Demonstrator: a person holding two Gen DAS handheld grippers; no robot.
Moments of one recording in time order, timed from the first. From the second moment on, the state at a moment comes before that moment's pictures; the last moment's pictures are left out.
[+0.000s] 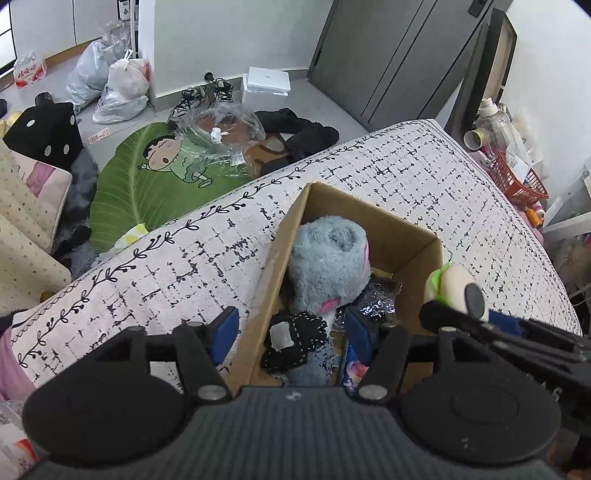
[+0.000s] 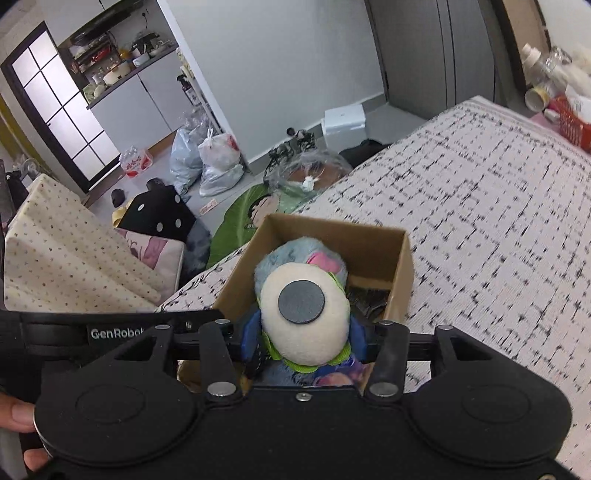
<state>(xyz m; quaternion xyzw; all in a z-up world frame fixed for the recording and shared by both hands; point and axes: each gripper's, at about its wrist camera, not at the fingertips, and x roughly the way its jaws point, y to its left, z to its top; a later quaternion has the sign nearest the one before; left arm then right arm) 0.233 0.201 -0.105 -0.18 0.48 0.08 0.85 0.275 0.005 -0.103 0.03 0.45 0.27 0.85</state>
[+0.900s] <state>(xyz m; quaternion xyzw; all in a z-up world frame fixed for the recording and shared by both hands) 0.225 0.163 -0.085 -0.14 0.49 0.09 0.86 0.275 -0.062 -0.081 0.06 0.46 0.19 0.86</state>
